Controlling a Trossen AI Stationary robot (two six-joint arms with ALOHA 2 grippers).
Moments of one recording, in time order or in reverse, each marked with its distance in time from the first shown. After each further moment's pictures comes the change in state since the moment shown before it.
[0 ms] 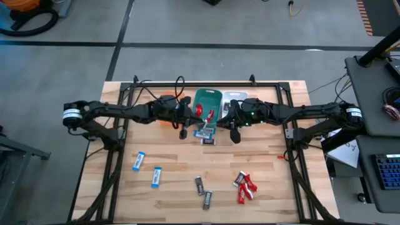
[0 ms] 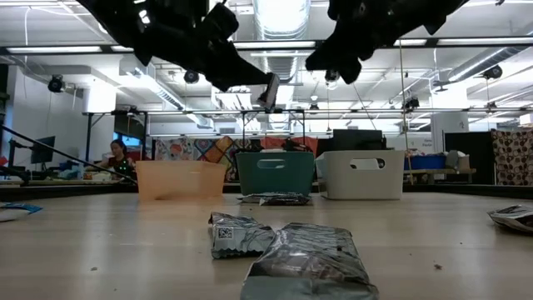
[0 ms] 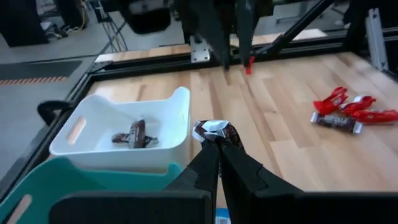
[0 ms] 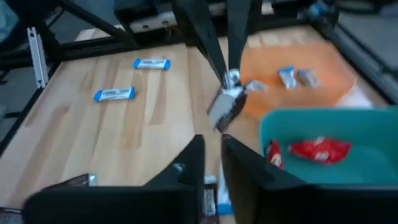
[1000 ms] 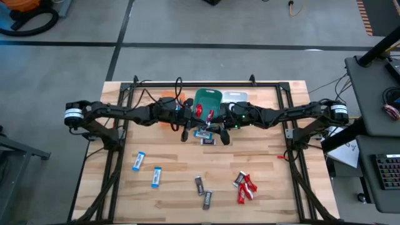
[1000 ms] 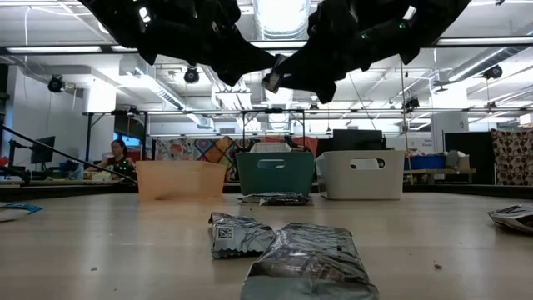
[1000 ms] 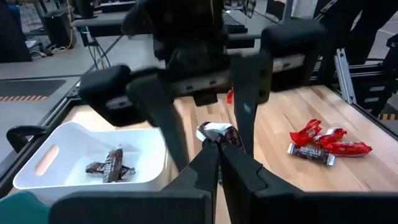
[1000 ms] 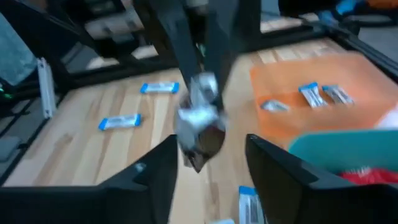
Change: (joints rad) left arm -0.034 0.024 0.000 0.125 0.037 -0.081; right arm 0.000 0.203 -0.044 0.382 -0.047 0.063
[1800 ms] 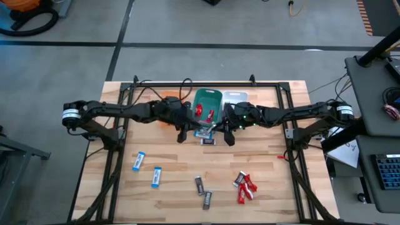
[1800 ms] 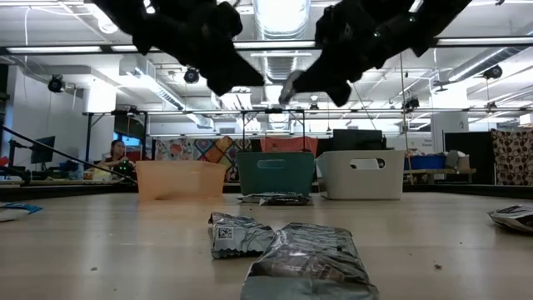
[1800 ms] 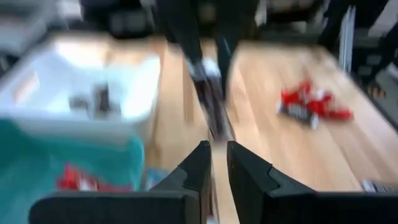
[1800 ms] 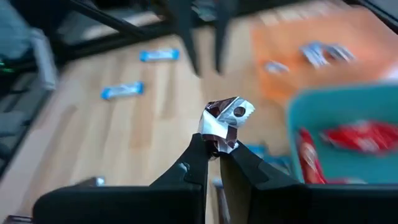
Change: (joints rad) left arm 0.002 -0.031 0.084 -0.378 -0.003 -0.072; right arm -0.003 -0.071 0.005 -0.235 0.005 0.017
